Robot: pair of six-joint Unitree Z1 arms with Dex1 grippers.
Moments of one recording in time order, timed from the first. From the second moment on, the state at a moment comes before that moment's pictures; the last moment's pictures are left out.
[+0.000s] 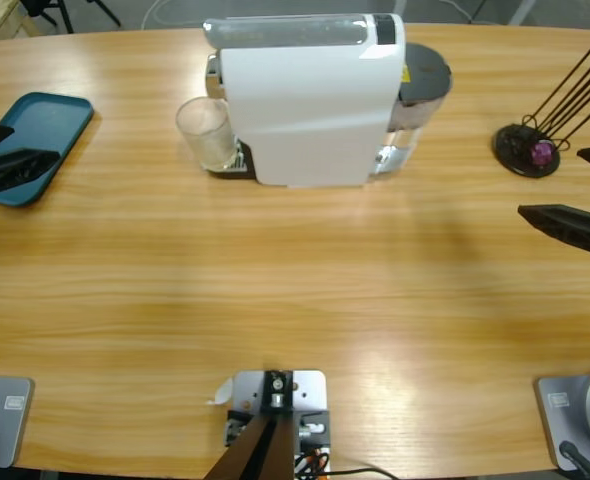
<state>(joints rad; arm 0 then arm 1) -0.54 1.00 -0.47 -0.03 -0.12 -0.02 0.65 0.81 -0.51 0.19 0.00 0.03</state>
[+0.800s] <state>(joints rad) -0.54 1.00 -0.47 -0.03 -0.12 -0.02 0.65 0.81 -0.51 0.18 0.00 0.03</state>
